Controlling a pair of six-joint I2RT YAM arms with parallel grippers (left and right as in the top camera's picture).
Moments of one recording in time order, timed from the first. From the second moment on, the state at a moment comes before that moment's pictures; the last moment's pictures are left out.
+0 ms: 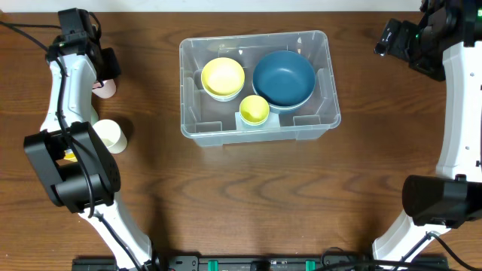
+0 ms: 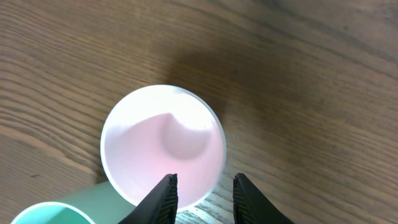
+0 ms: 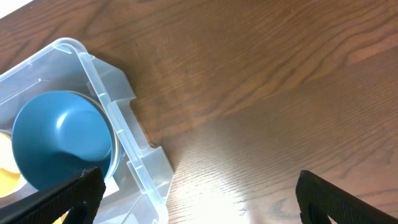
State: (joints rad) left arm 0.25 2.08 1.75 -0.76 -0.11 -0.07; right arm -0.07 1.92 2.24 -1.48 0.03 0.39
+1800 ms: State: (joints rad) left arm 0.09 1.92 1.75 -0.79 -0.04 -0.14; right arm -0.07 1.92 2.24 -1.48 0.03 0.39
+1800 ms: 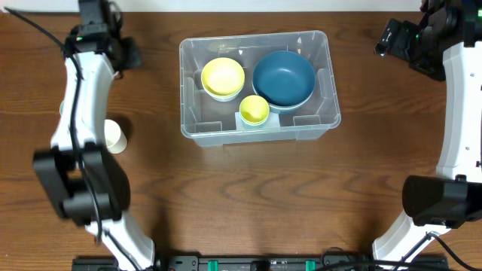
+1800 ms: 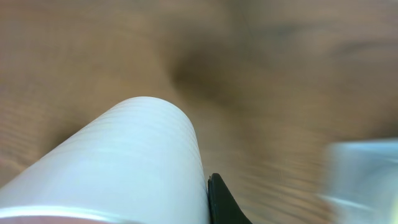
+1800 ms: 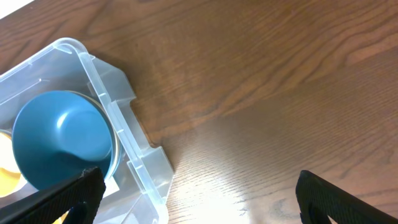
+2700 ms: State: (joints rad) left arm -0.57 1.85 1.76 -1.04 0.07 -0.10; right arm -0.07 1.92 2.24 -1.48 0.03 0.39
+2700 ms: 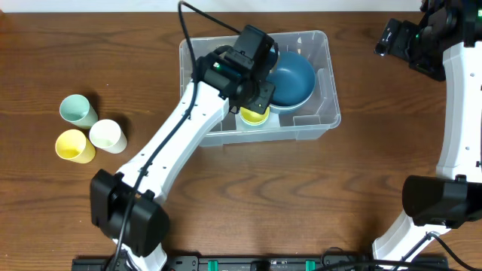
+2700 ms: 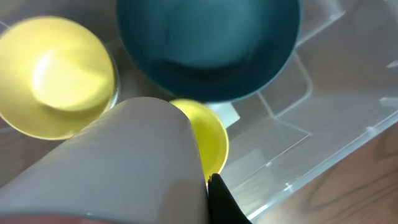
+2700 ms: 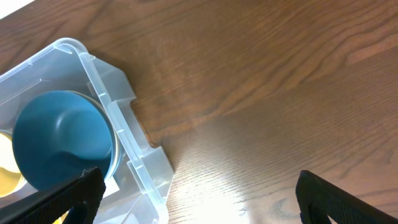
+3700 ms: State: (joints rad) left arm -0.63 1.90 1.76 -1.11 0.07 -0.08; right arm -0.07 1.92 2.24 -1.48 0.03 0.39
